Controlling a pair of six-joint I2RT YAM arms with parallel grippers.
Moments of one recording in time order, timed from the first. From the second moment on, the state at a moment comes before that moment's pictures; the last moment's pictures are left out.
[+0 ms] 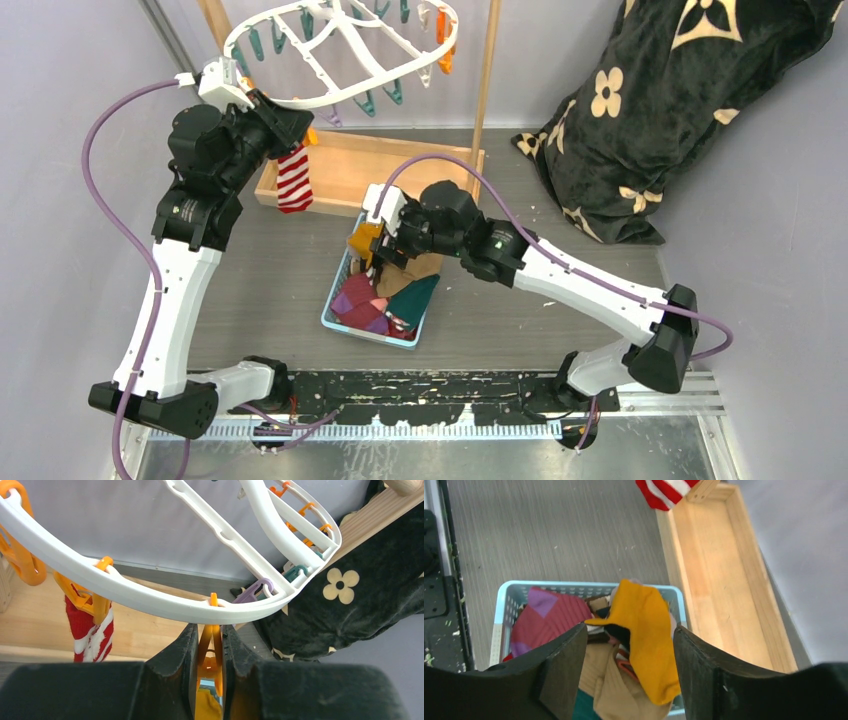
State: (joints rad) left arm -0.24 1.17 1.57 -0.43 0.07 -0.52; right arm 0.99 1.38 1.29 -0.22 -0.11 -0.37
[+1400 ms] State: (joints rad) left arm -0.24 1.18 1.57 -0.44 0.08 -0.52; right arm 0.97 1.64 1.21 -0.10 0.15 -0.37
